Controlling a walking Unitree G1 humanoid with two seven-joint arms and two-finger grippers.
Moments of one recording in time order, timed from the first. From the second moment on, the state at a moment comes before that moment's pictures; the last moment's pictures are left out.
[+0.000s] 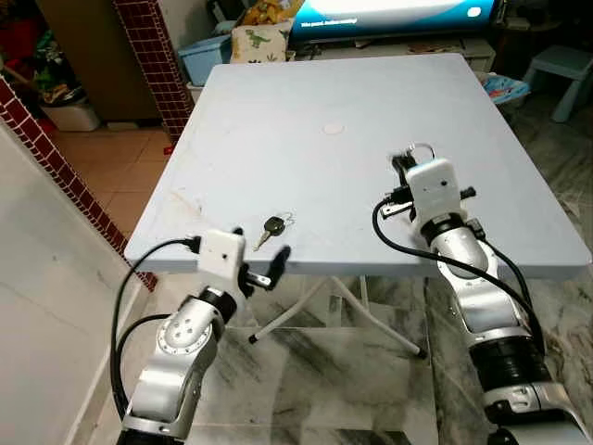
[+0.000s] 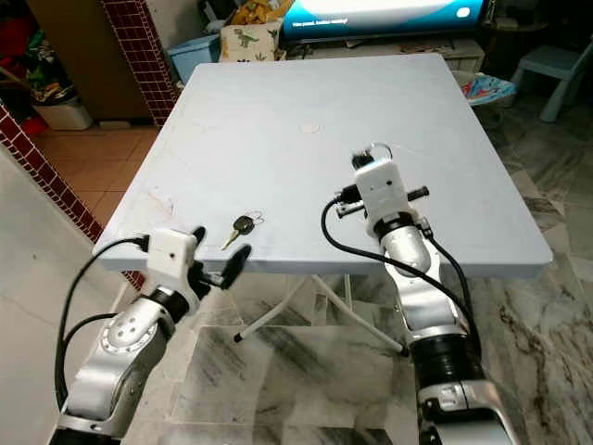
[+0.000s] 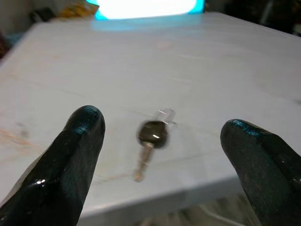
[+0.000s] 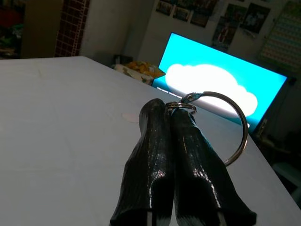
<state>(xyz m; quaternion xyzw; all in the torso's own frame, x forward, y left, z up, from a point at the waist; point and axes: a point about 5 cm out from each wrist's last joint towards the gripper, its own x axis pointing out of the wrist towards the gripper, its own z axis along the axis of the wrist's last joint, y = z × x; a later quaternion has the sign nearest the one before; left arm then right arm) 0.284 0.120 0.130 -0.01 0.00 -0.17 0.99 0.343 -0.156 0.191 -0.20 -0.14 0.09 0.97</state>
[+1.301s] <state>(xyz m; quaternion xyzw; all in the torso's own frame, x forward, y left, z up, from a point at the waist) 0.296 0.134 0.131 0.00 -0.01 -0.08 1.00 0.314 -0.140 0.187 -0.18 -0.12 0.11 0.97</state>
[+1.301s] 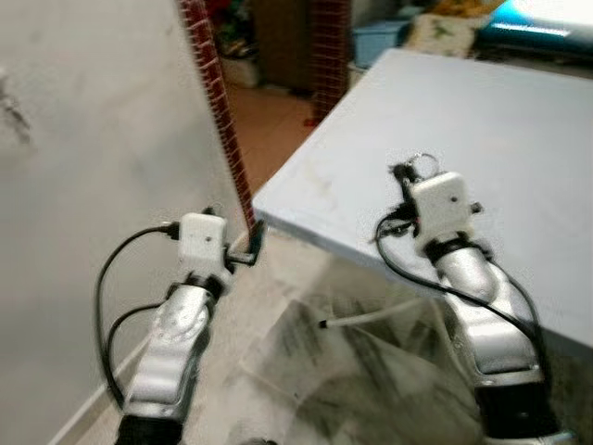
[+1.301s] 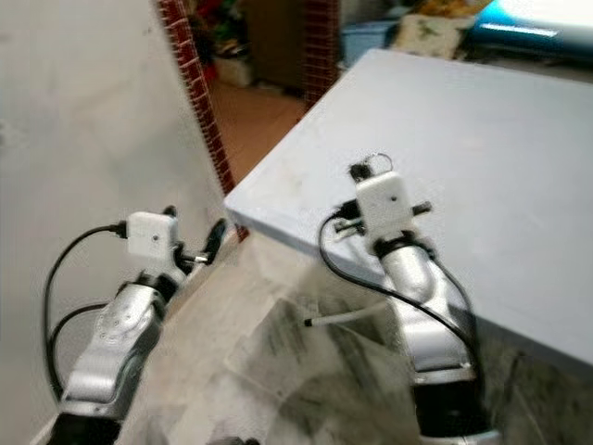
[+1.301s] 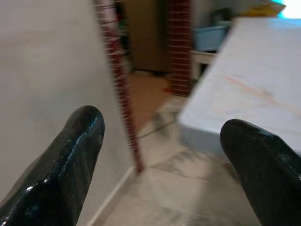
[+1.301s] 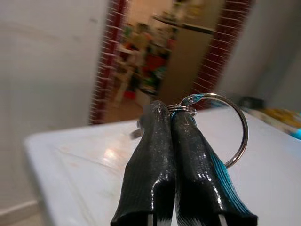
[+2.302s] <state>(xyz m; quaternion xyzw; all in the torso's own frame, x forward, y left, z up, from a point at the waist) 0.304 0.124 0.127 -0.02 -0.03 -0.04 1.00 0.322 -0.125 0.191 -0.16 -0.12 0.15 0.97</state>
